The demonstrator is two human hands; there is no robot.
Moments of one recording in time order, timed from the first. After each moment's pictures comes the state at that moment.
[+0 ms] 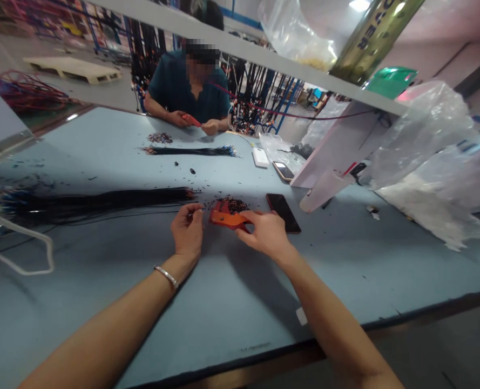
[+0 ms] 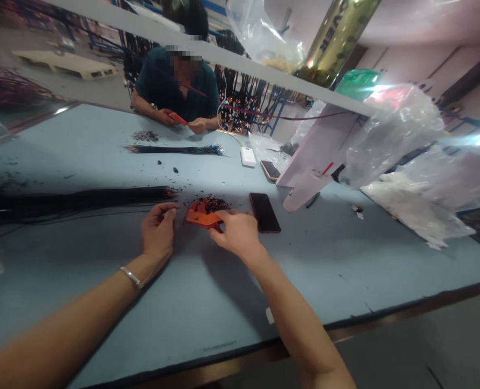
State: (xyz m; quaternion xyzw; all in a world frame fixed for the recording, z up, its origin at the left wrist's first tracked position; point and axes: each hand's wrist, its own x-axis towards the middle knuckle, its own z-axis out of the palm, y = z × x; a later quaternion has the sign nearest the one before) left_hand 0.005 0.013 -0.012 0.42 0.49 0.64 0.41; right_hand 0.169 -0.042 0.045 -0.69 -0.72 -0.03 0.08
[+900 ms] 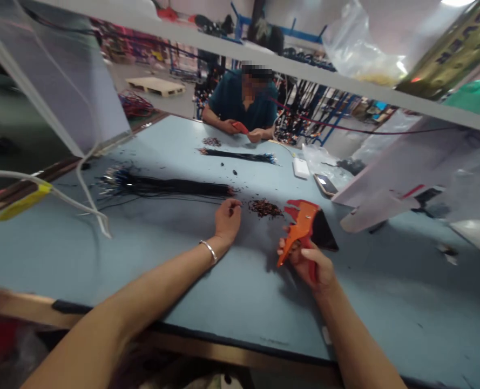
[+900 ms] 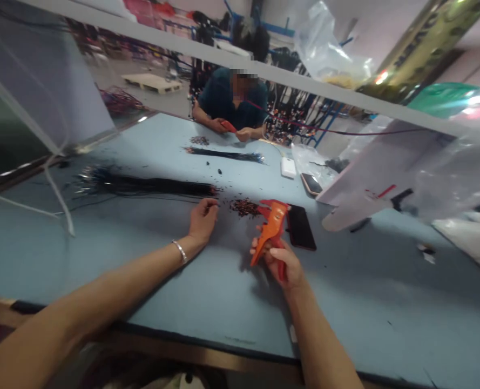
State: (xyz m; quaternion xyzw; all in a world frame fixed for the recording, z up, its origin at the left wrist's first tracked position) left_hand 0.003 0.007 -0.013 0.46 0.52 0.60 0.40; right_hand 0.203 -0.094 0.002 -0.53 -0.59 0.48 0.37
